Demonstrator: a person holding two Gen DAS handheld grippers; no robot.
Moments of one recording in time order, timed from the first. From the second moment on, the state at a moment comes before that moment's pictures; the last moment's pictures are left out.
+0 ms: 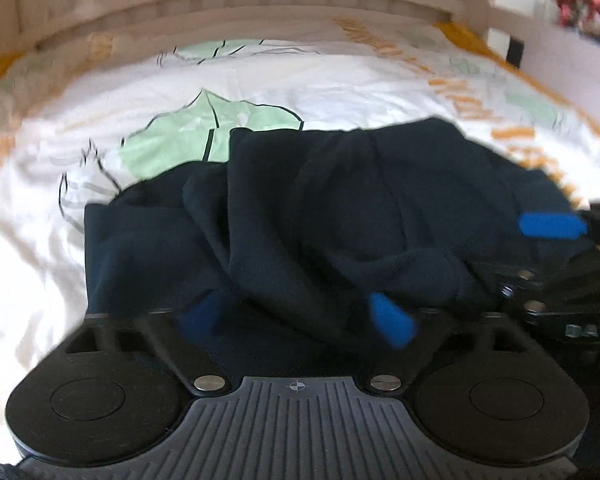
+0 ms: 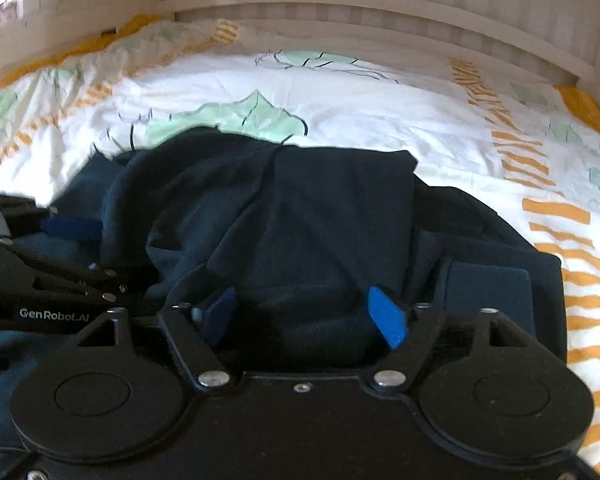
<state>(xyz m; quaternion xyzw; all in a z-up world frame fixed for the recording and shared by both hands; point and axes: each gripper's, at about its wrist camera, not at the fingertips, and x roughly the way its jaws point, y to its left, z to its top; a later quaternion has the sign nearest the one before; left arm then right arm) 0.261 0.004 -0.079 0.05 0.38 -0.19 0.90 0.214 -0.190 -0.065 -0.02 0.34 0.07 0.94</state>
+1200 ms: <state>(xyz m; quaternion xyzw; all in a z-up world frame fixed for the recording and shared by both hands) 0.081 0.148 -0.082 -0.07 0.50 -0.16 0.85 -0.019 -0.307 -0.084 0.24 0.46 0.01 0.86</state>
